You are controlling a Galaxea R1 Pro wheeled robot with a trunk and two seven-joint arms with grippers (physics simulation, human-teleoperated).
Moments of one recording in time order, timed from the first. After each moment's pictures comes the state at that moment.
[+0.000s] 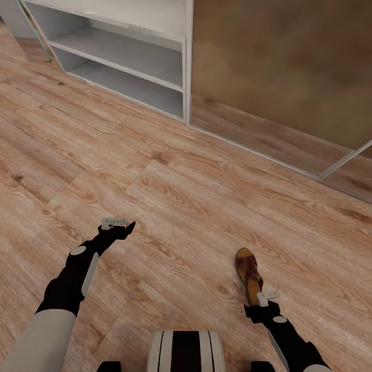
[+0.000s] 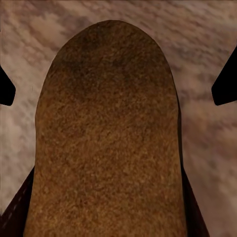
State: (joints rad) left arm -0.67 0.06 0.16 -1.05 -0.02 0.20 -0.33; right arm -0.47 -0.05 -0.09 -0.57 0.23 0.13 0.04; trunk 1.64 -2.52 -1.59
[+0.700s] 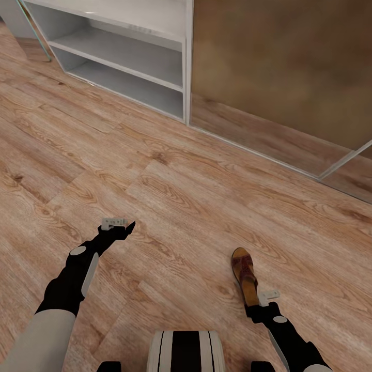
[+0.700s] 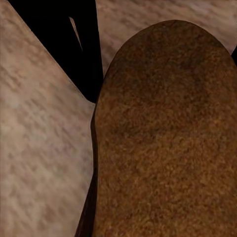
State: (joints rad) left arm -0.67 0.06 0.16 -1.05 -0.02 0.20 -0.33; right arm -0.47 -0.05 -0.09 -0.57 0.23 0.13 0.04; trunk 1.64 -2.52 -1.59
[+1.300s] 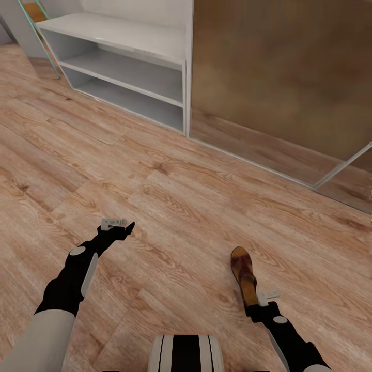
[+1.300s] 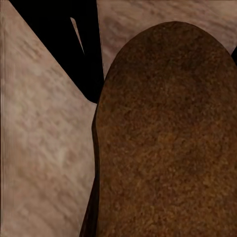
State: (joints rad) left arm -0.67 0.06 0.16 -1.05 -0.03 0.20 -0.33; right arm -0.47 -0.05 -0.09 -0.57 0.23 0.12 0.04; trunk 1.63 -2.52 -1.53
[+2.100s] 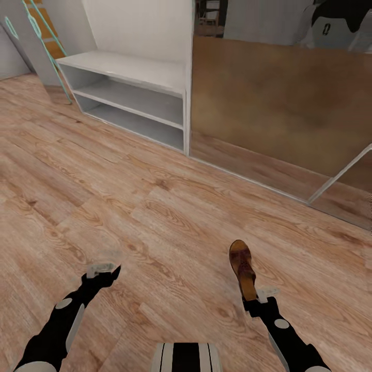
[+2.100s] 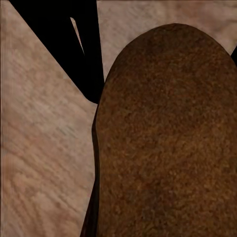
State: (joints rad) left arm -0.45 0.08 0.28 -0.89 -0.03 0.05 -0.29; right arm -0.47 -0.06 -0.08 -0.55 0.23 -0.07 0.04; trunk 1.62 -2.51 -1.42
